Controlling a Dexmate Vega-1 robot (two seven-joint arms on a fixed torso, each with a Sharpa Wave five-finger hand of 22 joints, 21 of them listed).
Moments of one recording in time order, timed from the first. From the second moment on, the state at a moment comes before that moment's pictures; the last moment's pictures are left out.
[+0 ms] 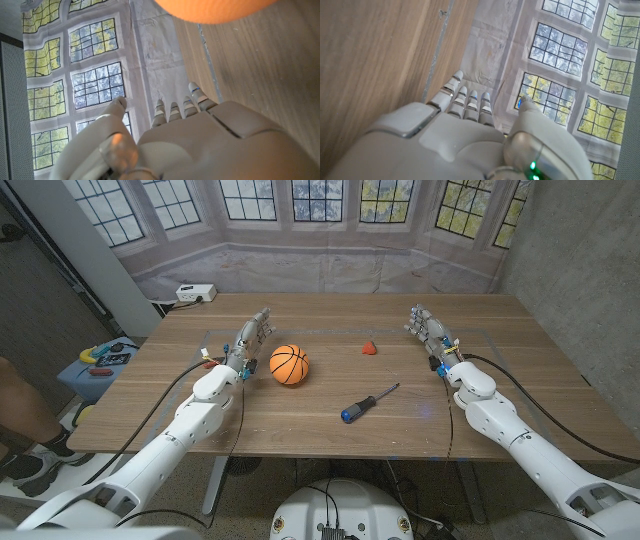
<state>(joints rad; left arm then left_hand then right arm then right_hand) 0.86 0.52 0.36 -1.31 -0.67 -0.29 -0.05 0.39 0.17 0.52 0.03 0.18 0.09 0.00 0.18 0.18 -0.05 0.03 0.21 0.19 -0.02 0.08 0.18 0.17 0.02 0.07 0.52 0.17 -0.89 -0.53 -0.36 -1.37 0.64 0.29 0.01 0.44 0.14 0.26 -0.02 0.17 0.17 -0.01 0.20 0.20 0.14 0.03 0.22 0.22 0.10 -0.01 0.19 0.27 0.35 -0.04 0.18 0.17</state>
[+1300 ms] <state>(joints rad) 0.93 0.56 0.32 -1.38 -0.65 -0.28 -0.07 0.42 0.15 0.54 -0.01 0.18 0.09 0.00 0.18 0.18 -0.04 0.03 0.21 0.19 -0.03 0.09 0.18 0.17 0.02 0.07 0.50 0.17 -0.97 -0.55 -0.34 -1.50 0.57 0.26 -0.04 0.45 0.14 0.26 -0.03 0.17 0.17 -0.01 0.20 0.20 0.14 0.03 0.22 0.22 0.10 0.00 0.19 0.26 0.35 -0.03 0.19 0.17</state>
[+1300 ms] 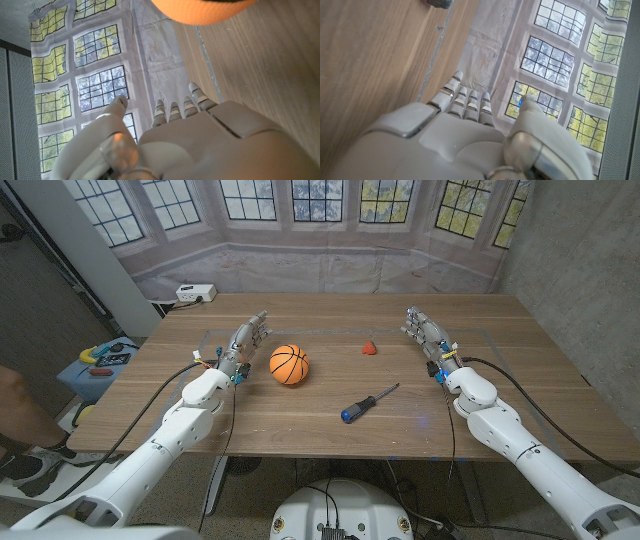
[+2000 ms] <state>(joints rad) 0.95 0.58 0.31 -1.39 -0.65 -0.29 -0.08 0.42 0.15 0.54 -0.02 0.18 0.09 0.00 0.18 0.18 -0.04 0.03 0.21 0.19 -0.03 0.09 0.18 0.17 0.01 0.07 0.49 0.17 -0.98 -0.61 -0.36 -1.61 0.49 0.21 -0.07 0.46 0.13 0.25 -0.05 0.17 0.19 0.00 0.20 0.20 0.15 0.04 0.22 0.21 0.10 0.01 0.19 0.25 0.34 -0.02 0.19 0.17</state>
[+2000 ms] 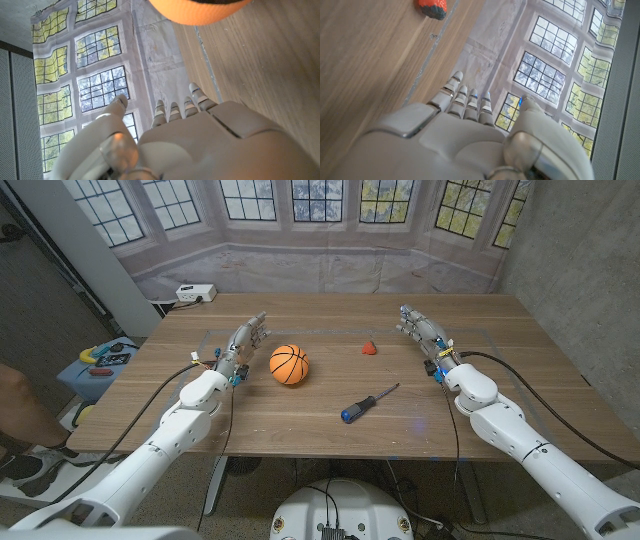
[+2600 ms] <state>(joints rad) 0.97 0.60 0.28 -1.42 -0.65 -0.30 -0.07 0.42 0.15 0.54 -0.03 0.18 0.09 0.00 0.18 0.18 -0.05 0.04 0.21 0.19 -0.04 0.10 0.18 0.17 0.02 0.08 0.48 0.17 -0.95 -0.67 -0.41 -1.72 0.37 0.10 -0.08 0.46 0.12 0.25 -0.07 0.17 0.20 0.00 0.21 0.20 0.15 0.04 0.21 0.21 0.08 0.03 0.19 0.24 0.33 0.00 0.19 0.17</state>
